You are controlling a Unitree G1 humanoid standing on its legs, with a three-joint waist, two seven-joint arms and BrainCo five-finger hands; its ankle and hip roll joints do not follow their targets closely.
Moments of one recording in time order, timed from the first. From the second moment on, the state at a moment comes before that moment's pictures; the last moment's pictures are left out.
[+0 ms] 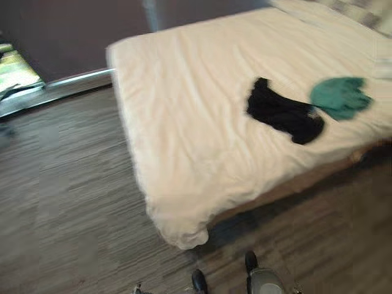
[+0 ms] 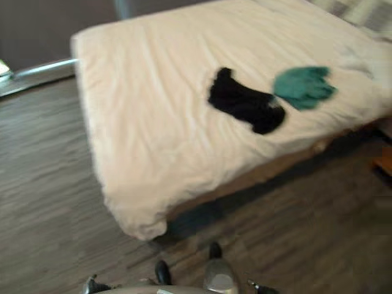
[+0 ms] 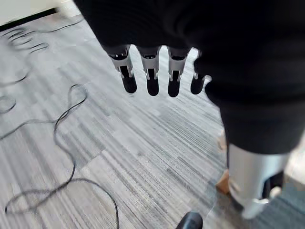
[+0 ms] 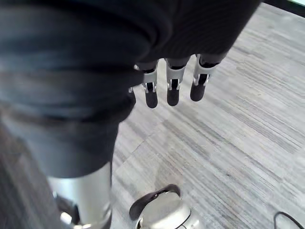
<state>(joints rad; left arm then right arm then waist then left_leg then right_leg) 0.04 0.17 -0.31 1.30 0.00 0.03 0.43 0.02 -0.21 0.06 1.24 0.49 0.12 -0.28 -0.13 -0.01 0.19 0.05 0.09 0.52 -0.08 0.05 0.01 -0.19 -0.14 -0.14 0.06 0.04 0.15</state>
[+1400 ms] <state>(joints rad) 0.01 0.16 -0.25 1.27 -0.35 0.07 0.27 0.00 -0.21 0.19 1.23 0.57 -0.02 -0.09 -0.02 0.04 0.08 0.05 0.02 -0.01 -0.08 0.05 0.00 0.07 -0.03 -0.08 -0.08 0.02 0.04</state>
